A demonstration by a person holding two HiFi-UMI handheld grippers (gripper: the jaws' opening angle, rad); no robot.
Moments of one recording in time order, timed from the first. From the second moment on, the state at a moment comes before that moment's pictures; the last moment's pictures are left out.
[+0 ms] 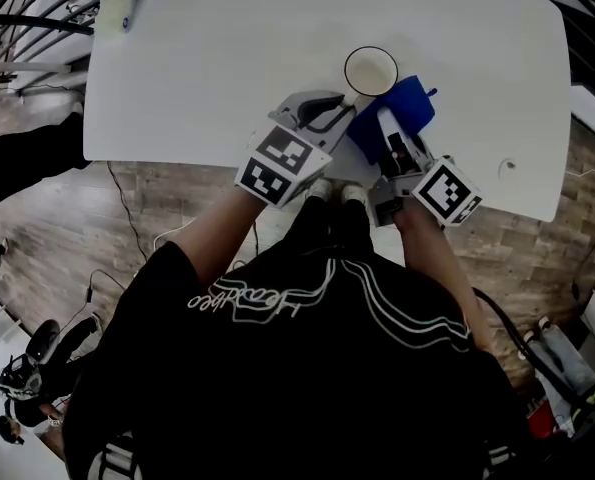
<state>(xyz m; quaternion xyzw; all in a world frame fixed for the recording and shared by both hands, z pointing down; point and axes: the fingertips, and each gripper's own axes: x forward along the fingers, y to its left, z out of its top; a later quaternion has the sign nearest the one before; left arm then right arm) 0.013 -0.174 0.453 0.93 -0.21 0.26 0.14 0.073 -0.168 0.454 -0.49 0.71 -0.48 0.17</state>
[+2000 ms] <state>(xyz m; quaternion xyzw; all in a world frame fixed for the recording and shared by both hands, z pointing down) 0.014 -0.177 0.452 0.92 -0.22 0.31 0.09 0.110 -0.201 0.421 -0.38 0.81 -0.45 0.03</state>
